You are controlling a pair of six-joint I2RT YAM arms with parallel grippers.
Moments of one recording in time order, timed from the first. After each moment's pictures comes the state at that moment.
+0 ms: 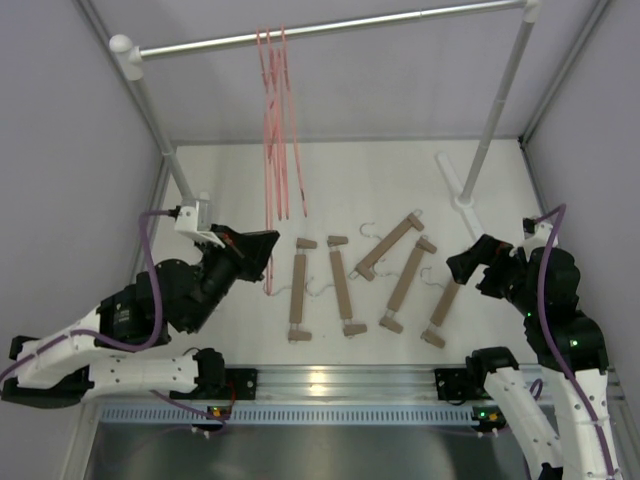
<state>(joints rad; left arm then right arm) -1.34 0.71 1.15 -0.50 -0.86 -0.59 0.12 0.49 0.91 -0.91 -0.11 0.48</state>
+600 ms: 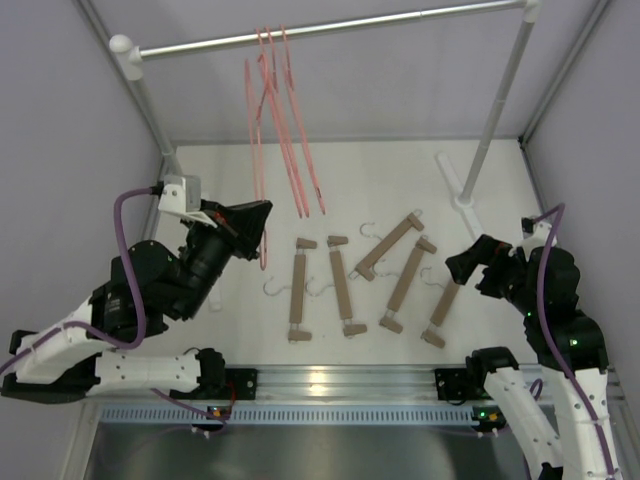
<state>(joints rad) -1.34 0.81 1.34 -0.39 -0.89 -0.33 0.12 0.49 0.91 -0.91 -0.12 0.47</state>
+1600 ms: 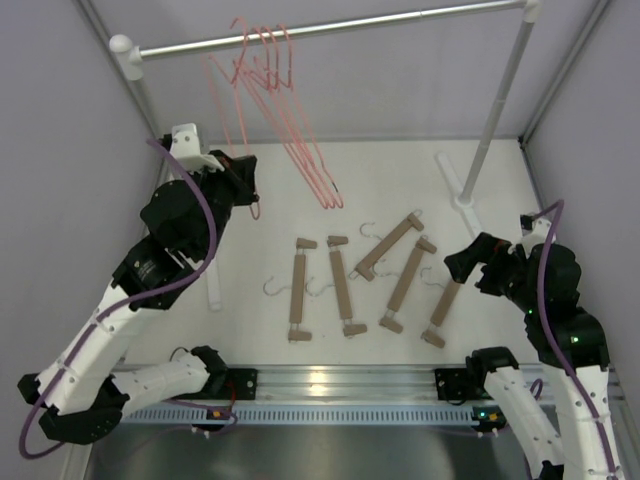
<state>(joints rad) -0.79 0.97 1.40 -0.35 -0.60 -0.30 0.12 0.51 0.93 -0.91 -0.14 0.46</state>
